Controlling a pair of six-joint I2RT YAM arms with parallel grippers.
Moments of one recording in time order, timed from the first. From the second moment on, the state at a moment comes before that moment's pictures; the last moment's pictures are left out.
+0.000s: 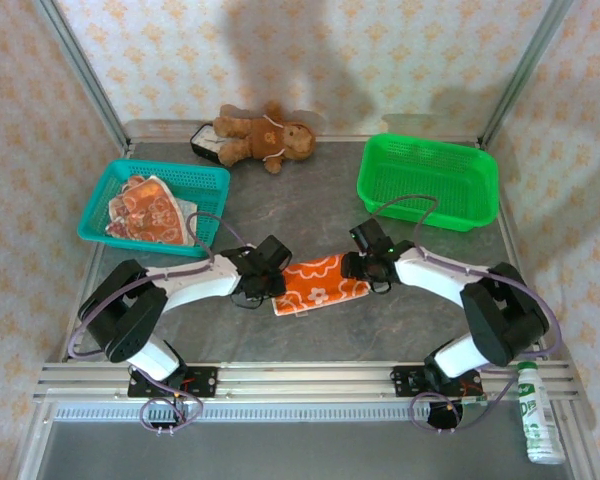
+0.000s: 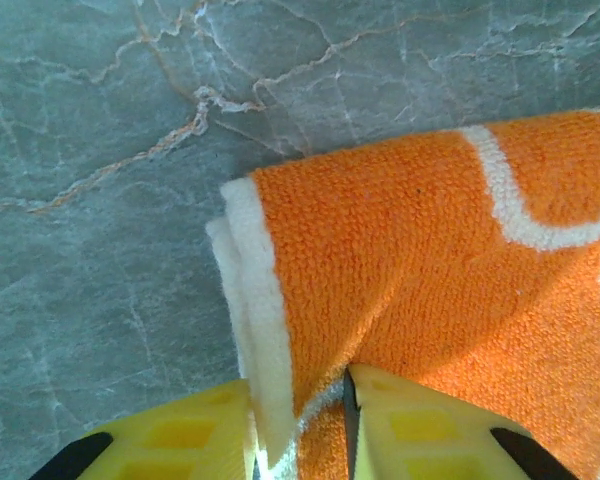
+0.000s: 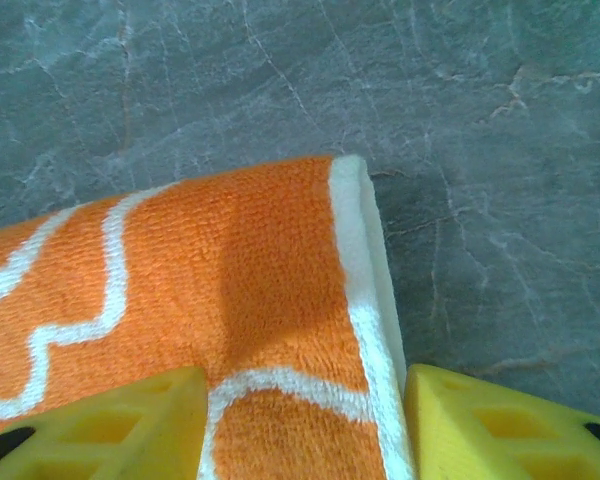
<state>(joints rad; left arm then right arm) -0.72 1.57 0.82 -0.49 -0.03 -0.95 0.56 1.50 0.76 -0.38 0.01 0.57</state>
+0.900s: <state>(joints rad) -0.68 1.60 0.84 -0.52 -0.09 -0.91 0.57 1.42 0.70 -0.34 -0.03 0.57</state>
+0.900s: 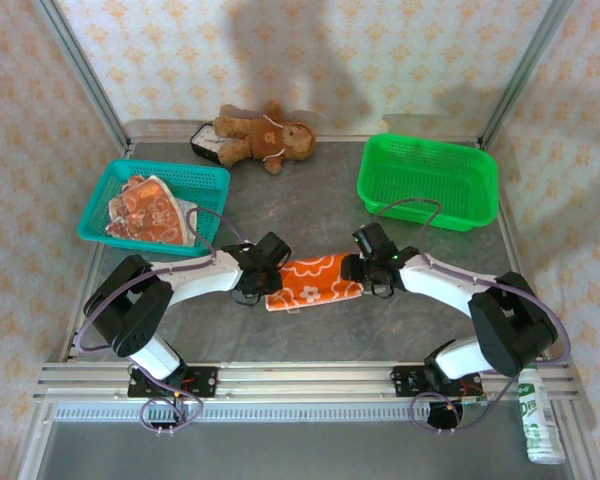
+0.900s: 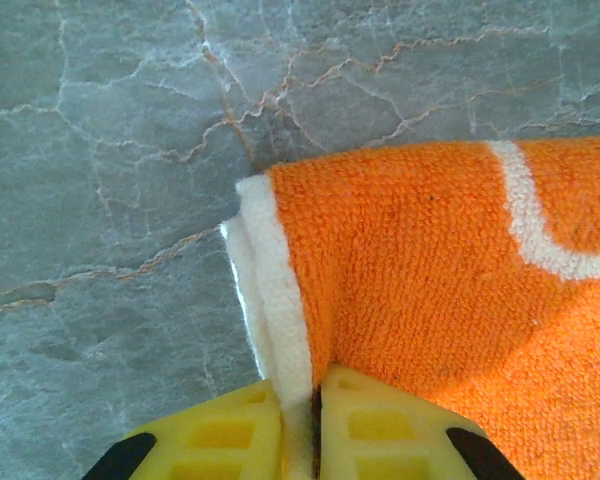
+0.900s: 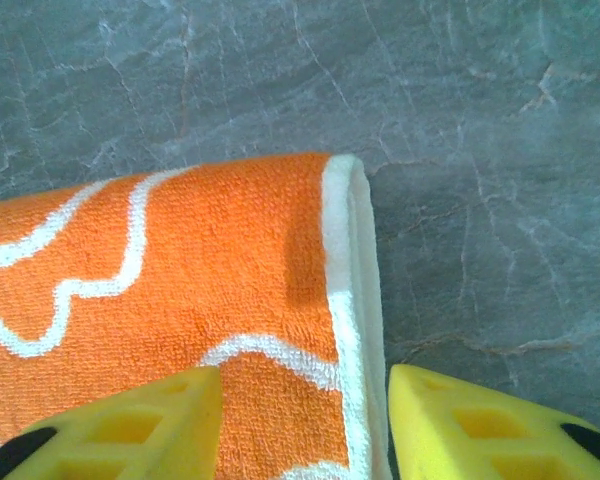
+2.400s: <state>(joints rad) -0.63 1.27 0.85 -0.61 -0.19 -0.90 0.61 1.69 1.44 -0.72 0.30 0.58</state>
